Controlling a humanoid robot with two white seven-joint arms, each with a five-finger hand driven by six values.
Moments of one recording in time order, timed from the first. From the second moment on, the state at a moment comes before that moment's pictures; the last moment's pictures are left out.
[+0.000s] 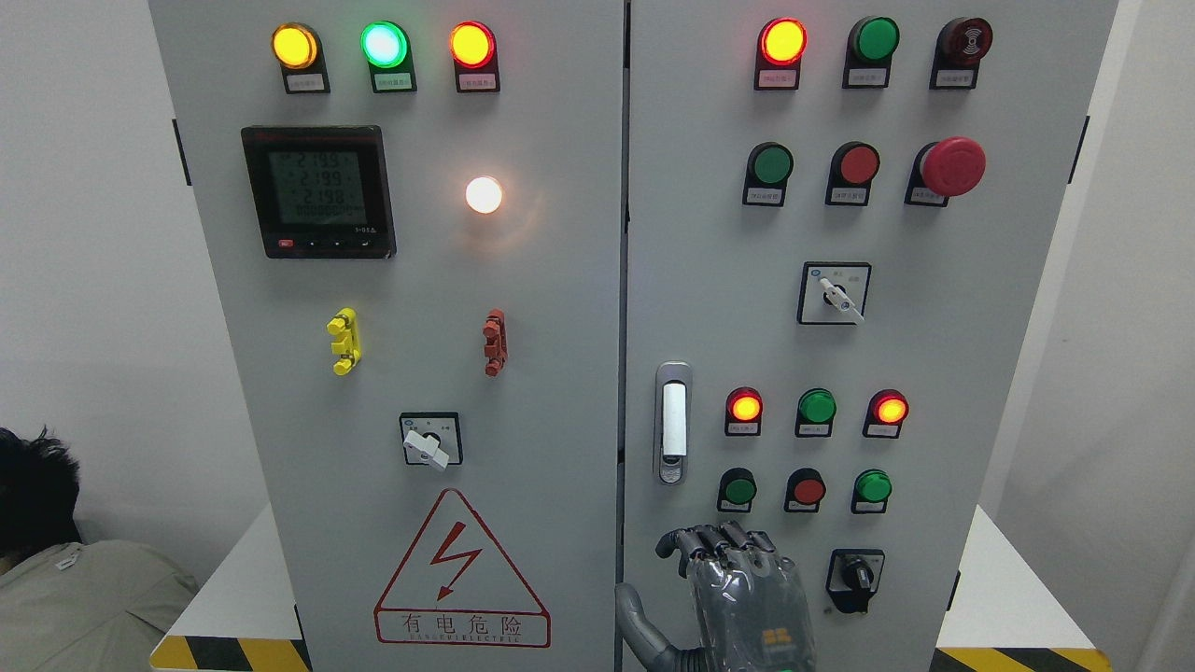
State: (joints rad) left arm 0.05 -0.10 -0.16 -0.05 0.12 -0.02 -0.03; right arm -0.19 0.14 0.33 -1.83 1.33 0.11 -0.18
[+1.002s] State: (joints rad) left arm 0.05 -0.10 -0.16 -0.05 0.12 -0.03 -0.03; right arm -0.30 0.14 0.33 -1.86 1.37 0.20 -0.10
